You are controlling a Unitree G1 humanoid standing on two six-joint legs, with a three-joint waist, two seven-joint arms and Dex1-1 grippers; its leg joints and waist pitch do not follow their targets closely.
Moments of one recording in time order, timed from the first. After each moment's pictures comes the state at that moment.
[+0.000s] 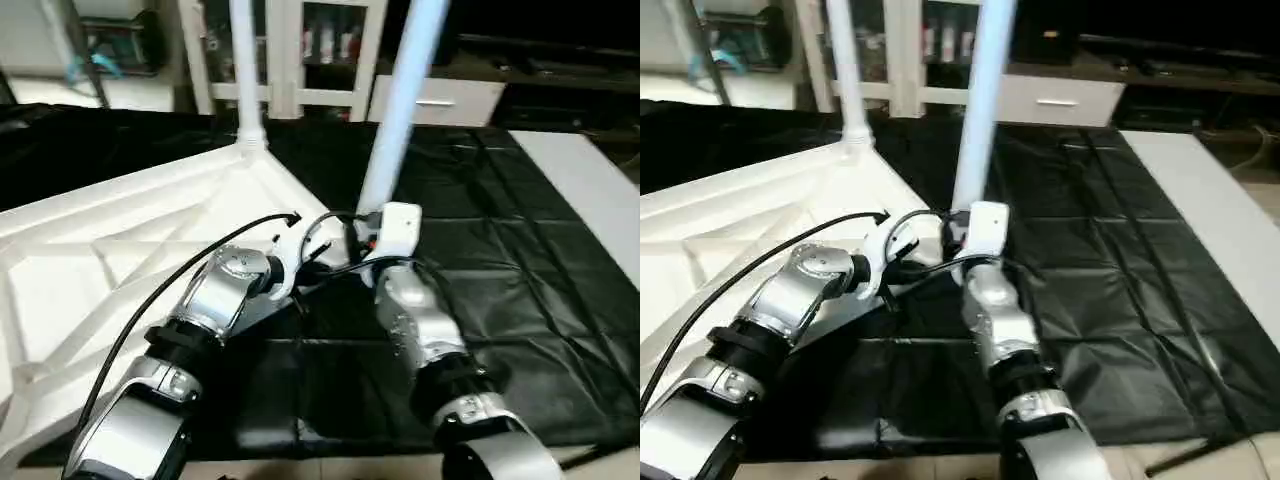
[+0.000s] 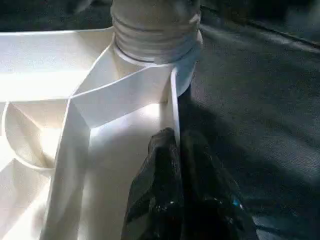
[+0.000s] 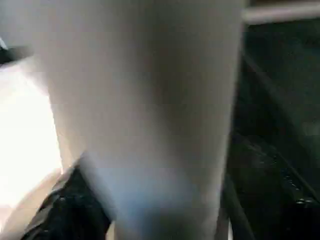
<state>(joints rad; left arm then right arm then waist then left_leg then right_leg) -0.68 0.20 -0.29 0.57 0.10 0.38 -0.86 -0.58 0.06 -0.02 0.62 0.17 0.05 -0.02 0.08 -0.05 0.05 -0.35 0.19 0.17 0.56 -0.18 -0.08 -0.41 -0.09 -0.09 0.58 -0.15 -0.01</state>
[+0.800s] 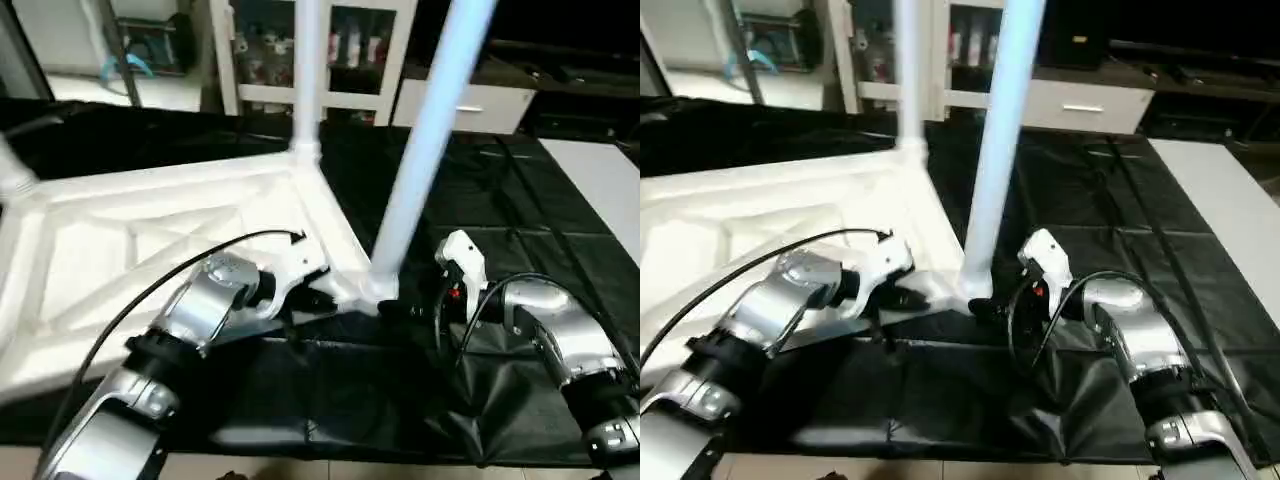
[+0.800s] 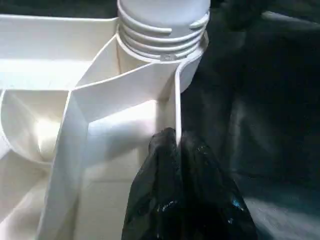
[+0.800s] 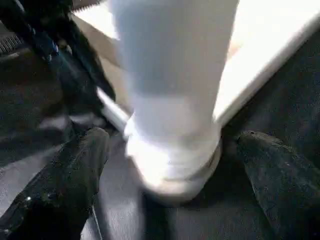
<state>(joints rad) -0.61 0.31 -0.37 0.43 0.07 0.39 -1.13 -0.48 -0.48 0.18 0.48 0.24 0.19 1.08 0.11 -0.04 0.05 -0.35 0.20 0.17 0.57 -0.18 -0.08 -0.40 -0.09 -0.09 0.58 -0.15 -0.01</state>
